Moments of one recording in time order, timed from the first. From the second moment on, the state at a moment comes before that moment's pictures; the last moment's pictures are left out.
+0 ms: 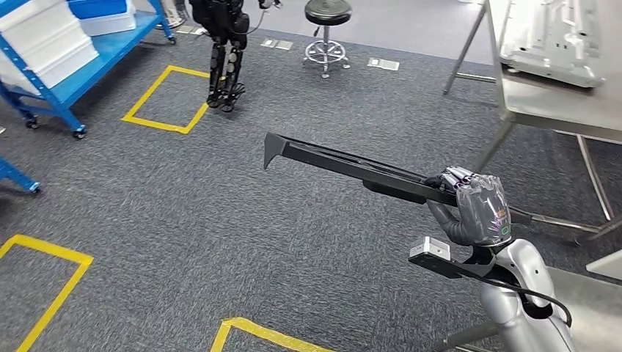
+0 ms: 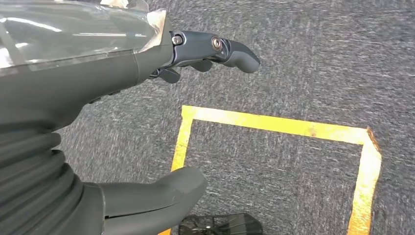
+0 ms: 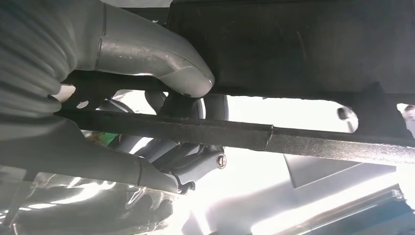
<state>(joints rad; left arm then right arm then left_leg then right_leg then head) -0.15 -0.09 0.99 -0.22 -0.98 0.39 -0.27 -0.08 -0.39 0.12 -1.76 0.83 -0.26 -0.42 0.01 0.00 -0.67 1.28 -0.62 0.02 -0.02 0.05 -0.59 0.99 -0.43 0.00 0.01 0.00</state>
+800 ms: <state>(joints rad) -0.16 -0.10 0.99 -0.22 -0.98 0.39 -0.27 -0.07 -0.39 0.11 -1.76 0.84 -0.24 -0.40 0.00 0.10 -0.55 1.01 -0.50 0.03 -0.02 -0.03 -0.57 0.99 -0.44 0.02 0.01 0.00</state>
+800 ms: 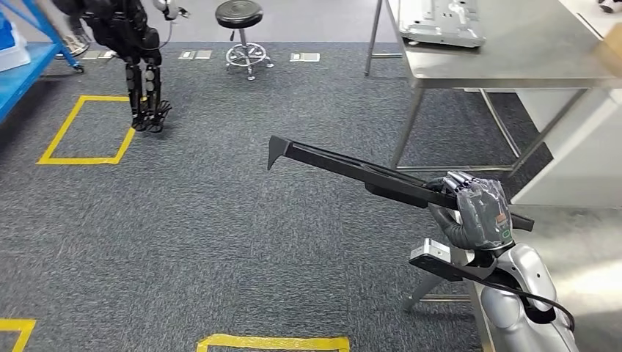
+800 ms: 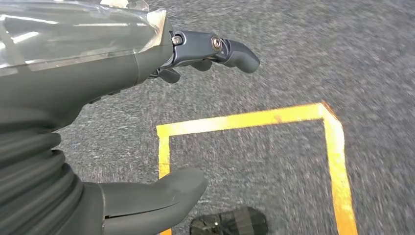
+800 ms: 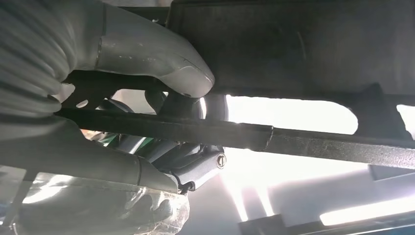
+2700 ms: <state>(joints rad) -0.14 -0.09 0.99 -0.22 -0.96 0.39 -0.30 -0.10 -0.37 0.10 -1.72 0.93 -0.21 -0.34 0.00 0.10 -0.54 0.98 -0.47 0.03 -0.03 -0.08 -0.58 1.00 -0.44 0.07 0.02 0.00</state>
